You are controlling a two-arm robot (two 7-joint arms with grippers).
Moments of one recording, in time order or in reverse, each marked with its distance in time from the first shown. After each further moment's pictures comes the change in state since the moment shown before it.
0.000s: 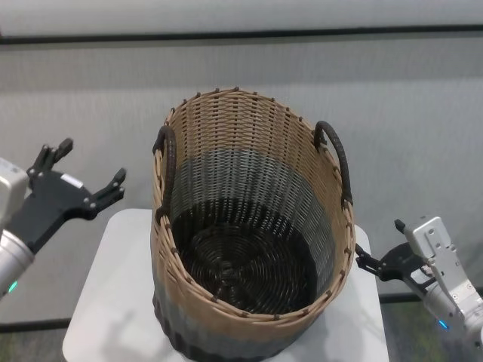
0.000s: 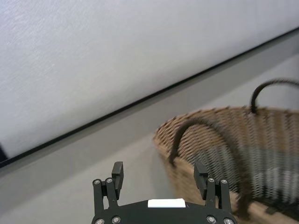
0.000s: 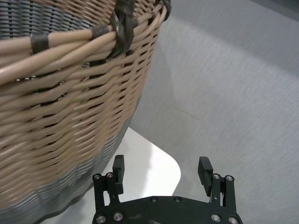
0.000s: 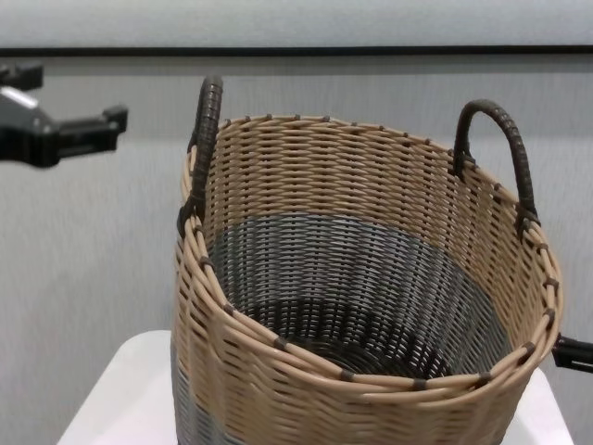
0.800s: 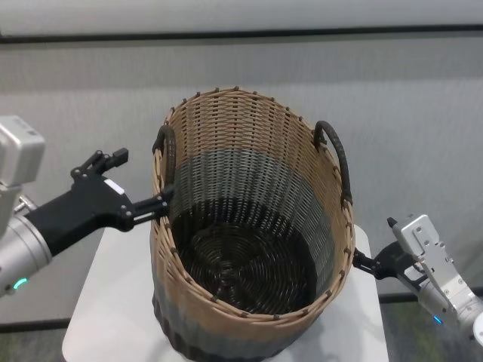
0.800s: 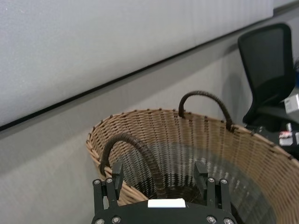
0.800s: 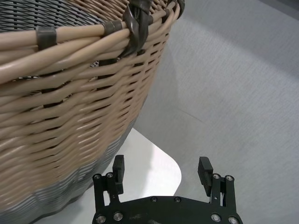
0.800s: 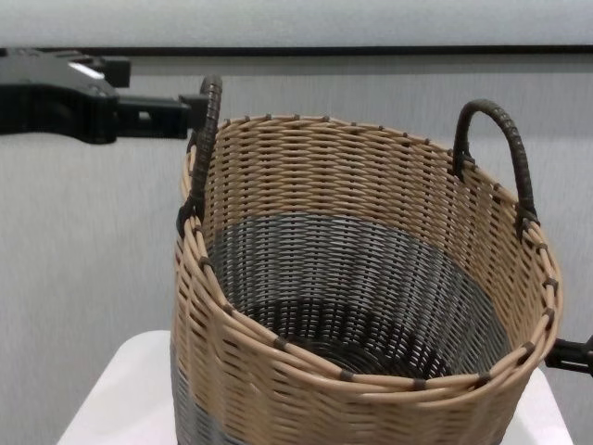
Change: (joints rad) left arm -0.005 0.055 -0.021 -0.185 -0.204 0.265 -0.199; right arm 0.032 -0.027 0.000 0.041 -0.068 0.008 0.029
